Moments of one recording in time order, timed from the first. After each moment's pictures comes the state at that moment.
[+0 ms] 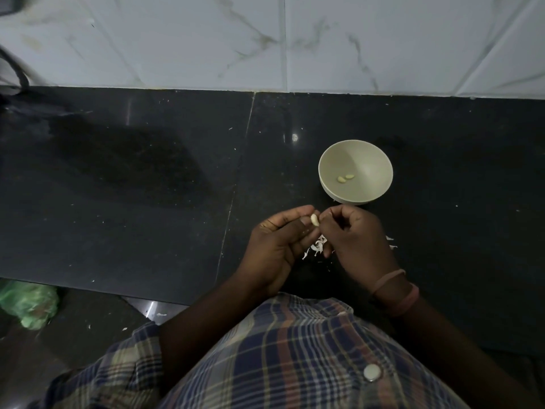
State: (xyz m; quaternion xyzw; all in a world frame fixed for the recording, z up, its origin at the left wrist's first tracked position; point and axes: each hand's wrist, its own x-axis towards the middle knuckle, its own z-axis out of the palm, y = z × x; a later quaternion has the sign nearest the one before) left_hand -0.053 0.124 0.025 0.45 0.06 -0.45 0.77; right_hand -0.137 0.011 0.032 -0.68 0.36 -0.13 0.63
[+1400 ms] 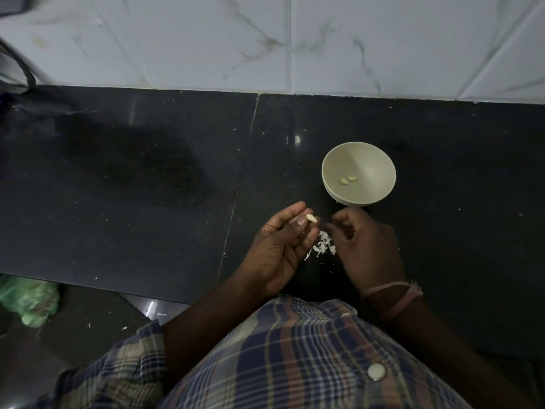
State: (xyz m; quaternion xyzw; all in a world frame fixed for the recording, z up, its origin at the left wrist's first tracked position) left_hand -0.050 0.127 0.014 0.37 0.13 -0.48 0.79; right_hand -0.150 0.008 0.016 -0.87 0.34 -0.15 0.34
